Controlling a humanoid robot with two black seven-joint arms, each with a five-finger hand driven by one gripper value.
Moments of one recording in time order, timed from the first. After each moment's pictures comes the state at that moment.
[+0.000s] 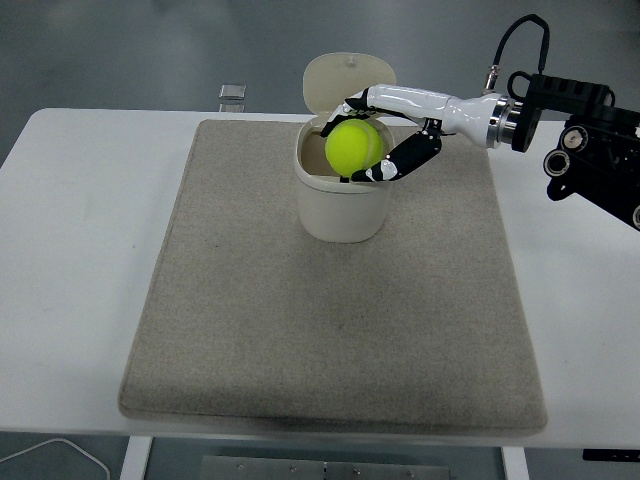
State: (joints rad) left arm 0.06 0.00 -0.04 -0.13 0.01 -0.07 -0.21; right arm 1.24 -0.37 0.23 0.98 -1.20 0.22 0.43
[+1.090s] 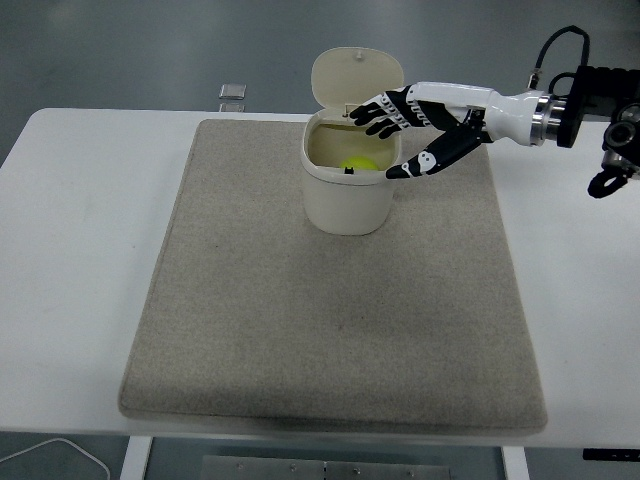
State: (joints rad) left arm 0.06 0.00 -0.04 -0.13 0.01 -0.07 -0.21; right arm 1.23 -0.50 0.25 0.98 -0.80 0.51 0.31
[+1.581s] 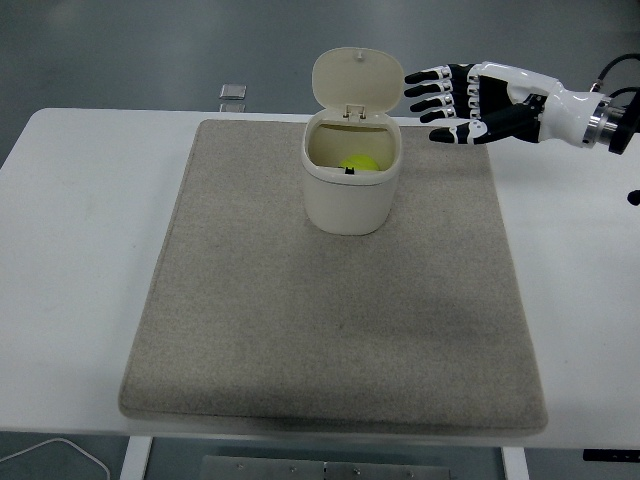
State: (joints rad) left arm 0.06 0.00 -0.04 -0.13 0.00 -0.07 -0.21; right arm 1.17 -0.57 0.25 0.95 -0.47 0.51 0.27
